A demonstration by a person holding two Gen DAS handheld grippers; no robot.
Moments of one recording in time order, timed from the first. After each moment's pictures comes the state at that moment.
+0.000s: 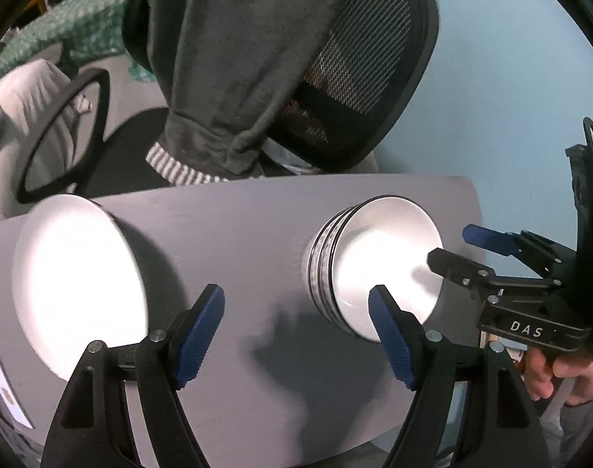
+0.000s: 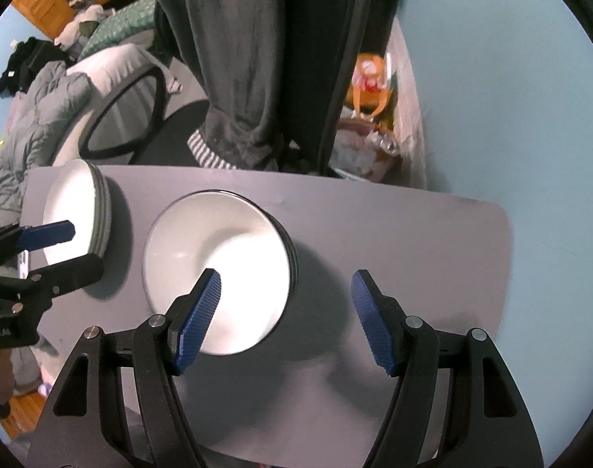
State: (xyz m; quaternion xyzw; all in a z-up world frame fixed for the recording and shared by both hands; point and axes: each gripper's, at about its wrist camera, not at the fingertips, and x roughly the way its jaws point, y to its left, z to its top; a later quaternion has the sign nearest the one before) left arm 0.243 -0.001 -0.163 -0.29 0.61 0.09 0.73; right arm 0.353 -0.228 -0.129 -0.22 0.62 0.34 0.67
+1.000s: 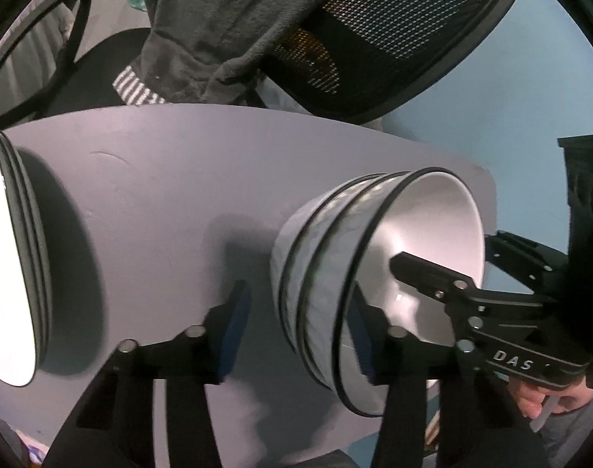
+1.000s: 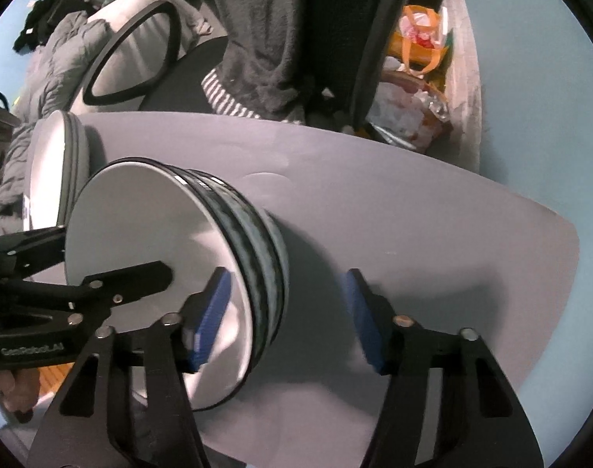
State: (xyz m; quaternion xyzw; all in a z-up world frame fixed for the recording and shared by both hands) left arm 0.258 -0.026 -0.235 -0.38 0.64 0.08 0.66; right arm 0.378 -0.218 -0.199 -0.24 0.68 0.39 0.57
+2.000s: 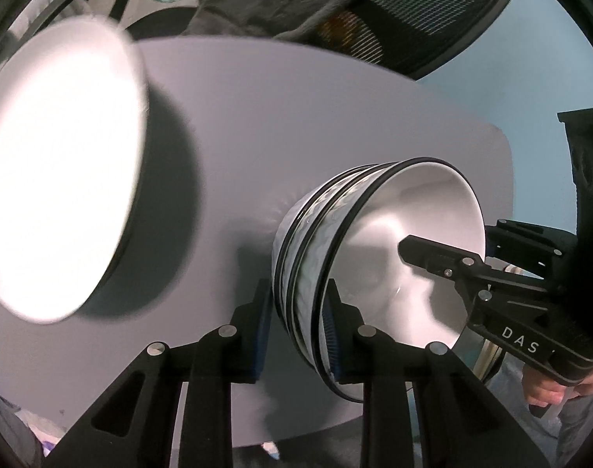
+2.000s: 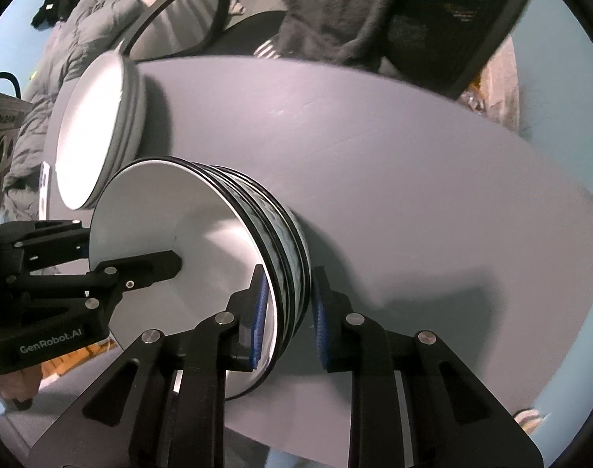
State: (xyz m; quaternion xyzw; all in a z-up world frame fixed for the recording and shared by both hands) left arm 0.163 -0.007 -0.230 -0.36 0.67 0.09 0.65; right arm 0.295 -0.185 -0.199 -0.25 0.69 0.41 0.54
